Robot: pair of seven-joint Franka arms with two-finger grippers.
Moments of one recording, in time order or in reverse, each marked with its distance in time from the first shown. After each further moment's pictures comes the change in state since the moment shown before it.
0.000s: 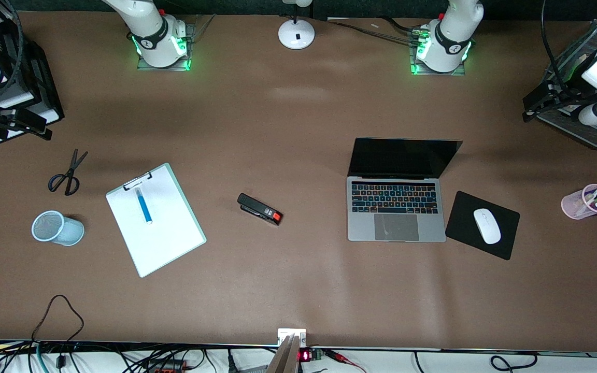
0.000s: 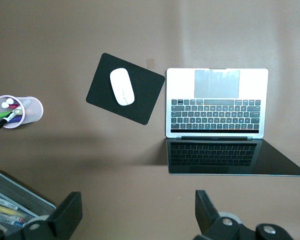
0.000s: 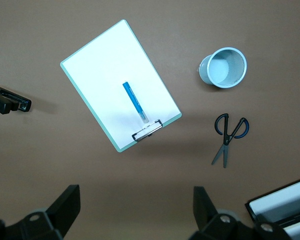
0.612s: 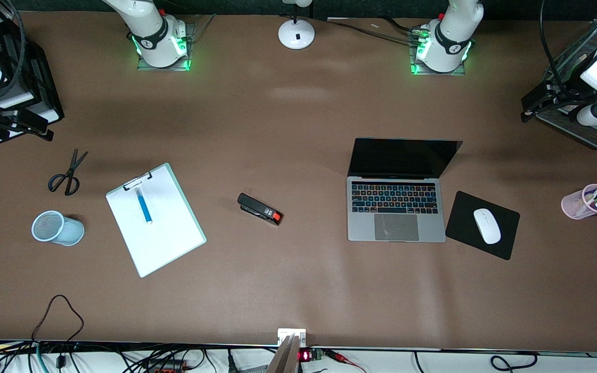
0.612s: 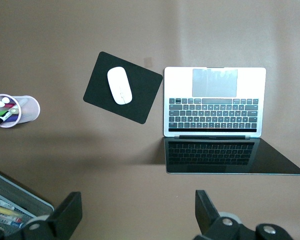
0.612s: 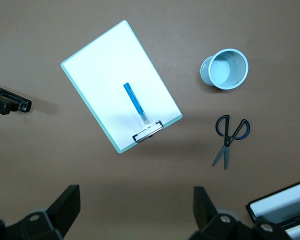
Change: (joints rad) left arm 0.000 0.000 -0.001 -0.006 -0.010 0.000 0.000; right arm 0.003 0.012 0.001 -0.006 0.001 0.014 0.001
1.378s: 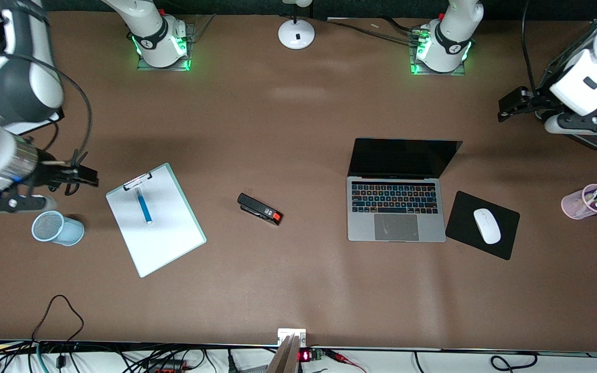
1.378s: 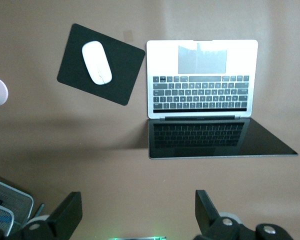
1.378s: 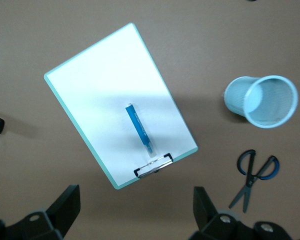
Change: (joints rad) left arm -0.004 -0.011 -0.027 -0.102 -0.056 -0.002 -0.005; right arm 0.056 0.247 0.007 -0.013 0.001 0.218 -0.001
